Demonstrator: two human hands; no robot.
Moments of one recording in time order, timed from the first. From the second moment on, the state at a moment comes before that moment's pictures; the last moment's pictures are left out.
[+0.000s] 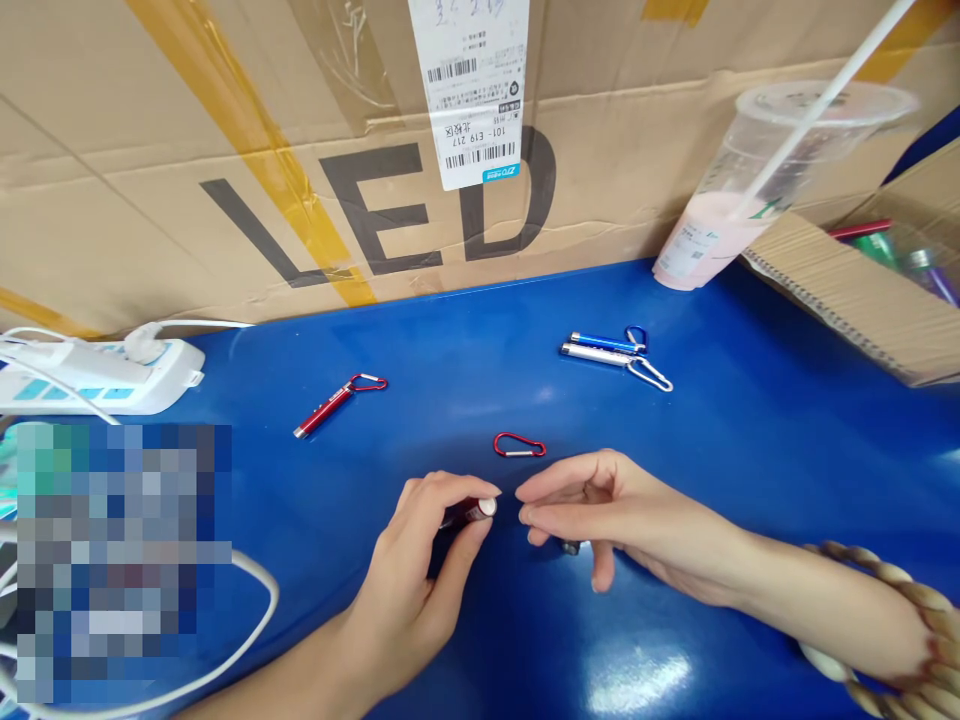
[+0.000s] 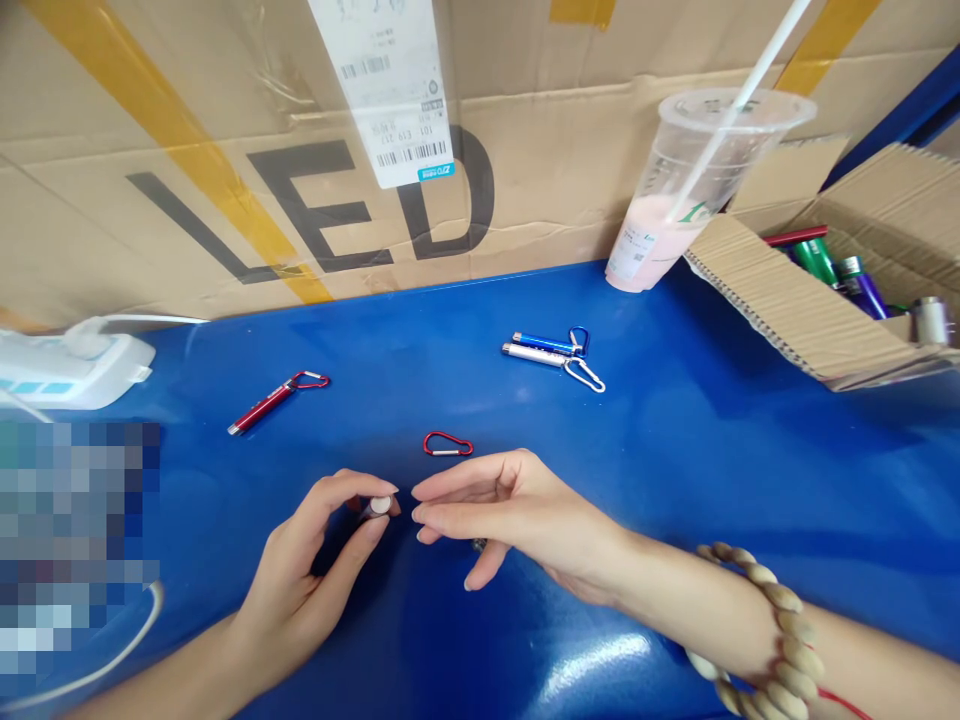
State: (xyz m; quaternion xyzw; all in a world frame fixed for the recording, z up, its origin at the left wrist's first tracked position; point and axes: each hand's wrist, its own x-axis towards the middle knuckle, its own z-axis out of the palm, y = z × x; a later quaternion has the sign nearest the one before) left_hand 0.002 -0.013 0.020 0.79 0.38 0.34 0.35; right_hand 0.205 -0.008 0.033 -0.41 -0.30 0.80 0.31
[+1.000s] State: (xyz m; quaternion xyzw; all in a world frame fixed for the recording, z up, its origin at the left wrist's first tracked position) left_hand 0.000 -0.013 0.029 0.80 0.38 0.32 0.34; right_hand 0.205 -0.013 0.038 -0.52 -0.29 0.74 0.32
